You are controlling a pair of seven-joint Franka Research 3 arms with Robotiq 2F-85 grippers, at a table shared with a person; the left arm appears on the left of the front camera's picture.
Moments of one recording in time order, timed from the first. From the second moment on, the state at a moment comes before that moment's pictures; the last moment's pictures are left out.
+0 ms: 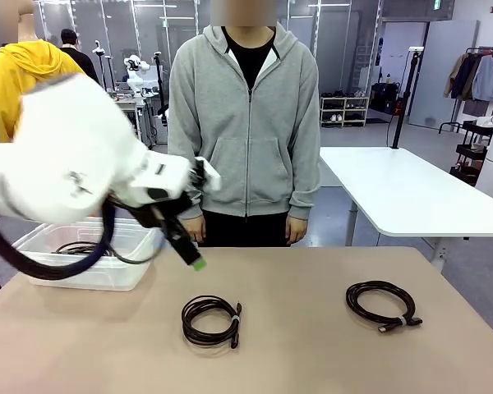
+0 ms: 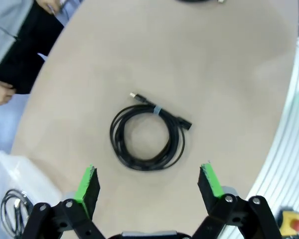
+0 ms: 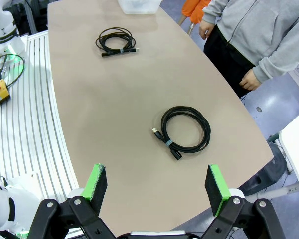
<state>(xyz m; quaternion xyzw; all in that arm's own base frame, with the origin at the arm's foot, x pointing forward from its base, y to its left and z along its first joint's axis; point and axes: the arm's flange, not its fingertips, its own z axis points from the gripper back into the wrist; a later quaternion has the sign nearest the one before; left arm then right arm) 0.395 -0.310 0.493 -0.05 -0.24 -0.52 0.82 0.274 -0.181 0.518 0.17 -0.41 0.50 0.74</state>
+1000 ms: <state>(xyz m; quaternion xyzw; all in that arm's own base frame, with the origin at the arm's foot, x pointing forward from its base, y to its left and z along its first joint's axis) 0.420 -0.373 0.435 -0.01 -0.18 -0.53 0.83 0.274 -0.181 0.518 0.17 -0.41 0.50 0.74</state>
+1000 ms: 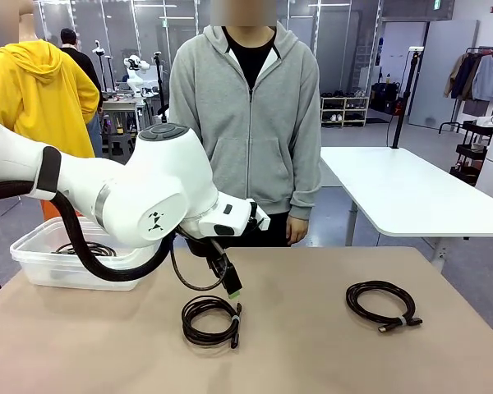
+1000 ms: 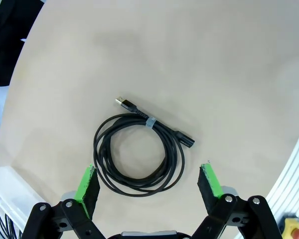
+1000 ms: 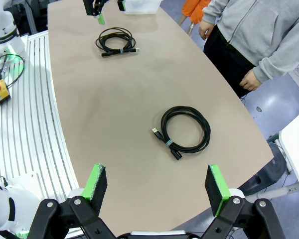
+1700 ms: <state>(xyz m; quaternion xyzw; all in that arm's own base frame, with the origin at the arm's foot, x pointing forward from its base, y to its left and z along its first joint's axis) 0.419 -0.376 0.442 -0.03 -0.14 -0.51 0.85 0.274 -0.181 0.518 0.17 -0.41 0.50 0.74</state>
